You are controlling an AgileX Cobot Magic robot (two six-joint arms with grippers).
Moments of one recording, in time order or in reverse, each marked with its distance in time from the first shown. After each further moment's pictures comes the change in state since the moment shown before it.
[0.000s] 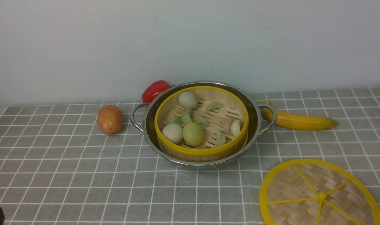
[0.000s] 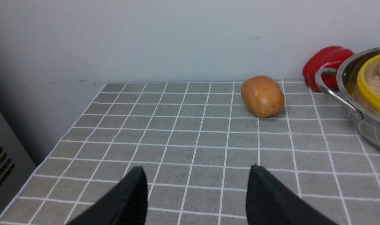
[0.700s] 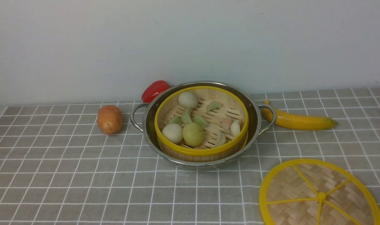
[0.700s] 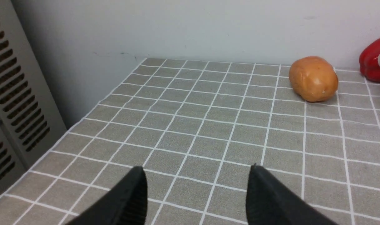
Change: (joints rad) right arm 0.000 0.000 0.000 0.000 0.000 0.001; left arm -0.013 -0.121 0.139 0.374 -0.035 -0.451
